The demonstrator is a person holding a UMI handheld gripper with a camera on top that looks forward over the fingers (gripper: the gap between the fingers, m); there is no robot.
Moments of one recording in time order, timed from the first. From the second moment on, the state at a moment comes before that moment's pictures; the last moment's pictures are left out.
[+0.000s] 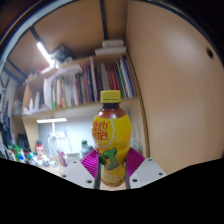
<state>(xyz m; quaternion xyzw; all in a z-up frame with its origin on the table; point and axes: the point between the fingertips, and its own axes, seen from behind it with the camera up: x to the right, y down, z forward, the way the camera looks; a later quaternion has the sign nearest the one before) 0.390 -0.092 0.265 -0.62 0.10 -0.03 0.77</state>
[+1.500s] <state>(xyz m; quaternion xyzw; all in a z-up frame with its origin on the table) 0.314 -0.220 0.116 -0.79 0.11 -0.12 0.59</state>
